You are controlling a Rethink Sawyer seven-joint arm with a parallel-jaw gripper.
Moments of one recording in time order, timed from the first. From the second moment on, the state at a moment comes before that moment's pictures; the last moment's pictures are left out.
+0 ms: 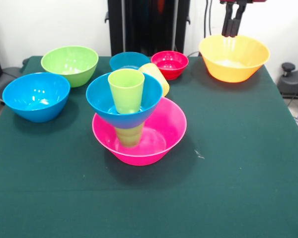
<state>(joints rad) -0.19 -0.99 0.29 1.83 -0.36 0.67 1.92</state>
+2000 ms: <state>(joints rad) -0.12 -0.92 0.13 1.86 -0.56 0.54 1.92</state>
